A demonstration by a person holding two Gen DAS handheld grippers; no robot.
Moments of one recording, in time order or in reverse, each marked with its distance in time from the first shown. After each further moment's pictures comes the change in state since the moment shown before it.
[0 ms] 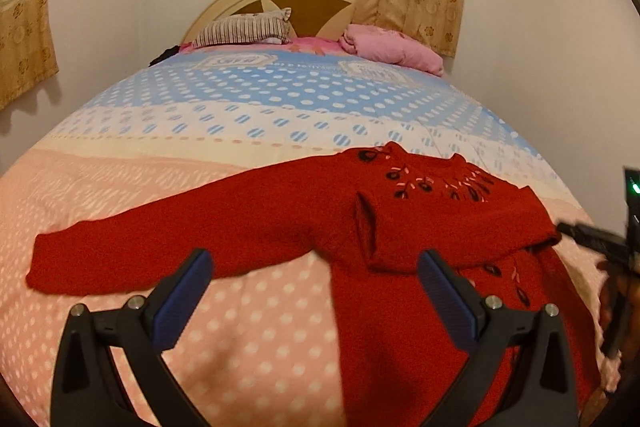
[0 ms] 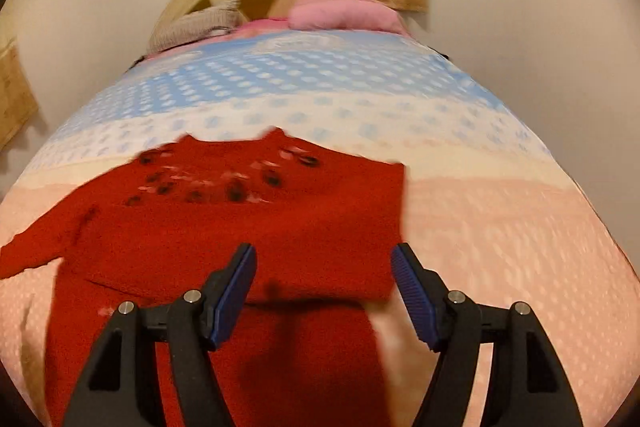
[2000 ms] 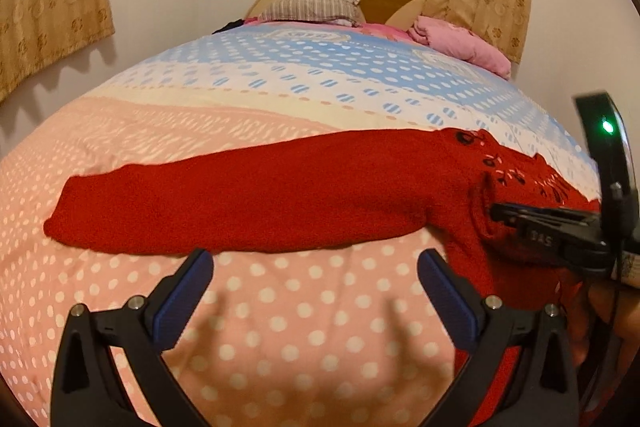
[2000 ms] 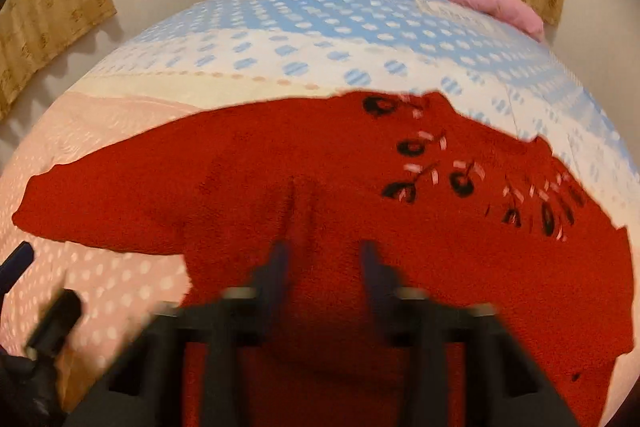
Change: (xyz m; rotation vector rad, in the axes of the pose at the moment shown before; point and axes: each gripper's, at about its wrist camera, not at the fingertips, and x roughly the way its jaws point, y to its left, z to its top) left arm 0.021 0.068 -0.036 -0.162 0.029 0.183; right arm 0.083 0.256 -0.003 -0.291 0.156 0.219
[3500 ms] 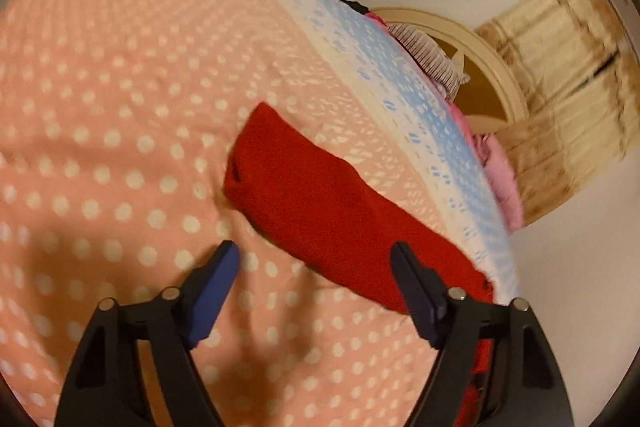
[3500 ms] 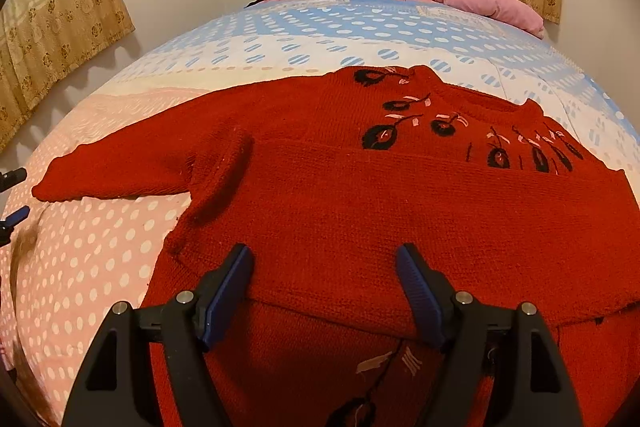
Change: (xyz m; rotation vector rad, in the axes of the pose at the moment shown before) left arm -0.006 0.220 -0.018 -0.728 0.048 -0.166; right arm -0.018 -0.020 -0.056 0.012 -0.094 0.075
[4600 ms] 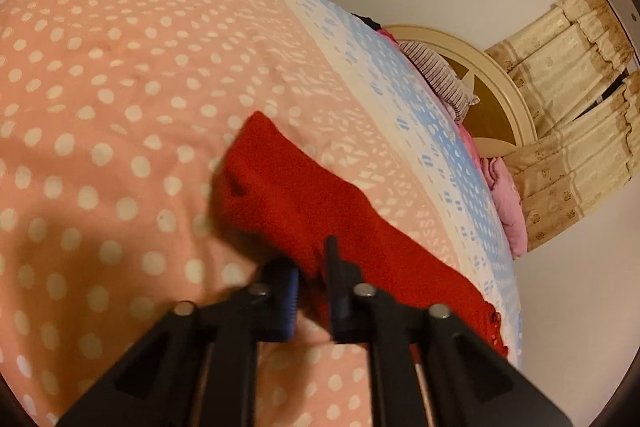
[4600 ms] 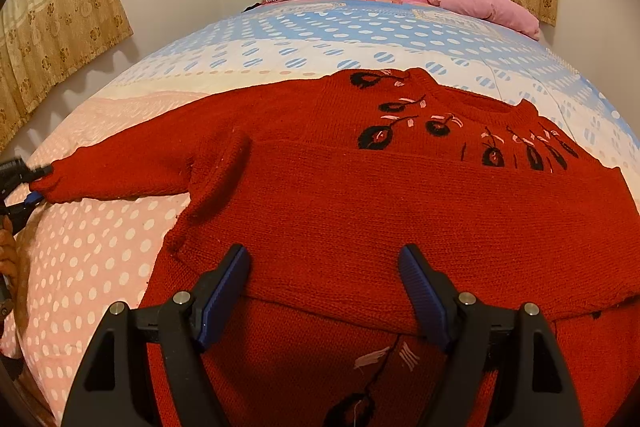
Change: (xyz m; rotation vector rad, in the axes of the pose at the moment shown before) left arm 0.026 0.000 0.006 -0.013 -0.084 0.028; right arm -0.006 0.000 -0.003 0.007 -0.015 -0.007
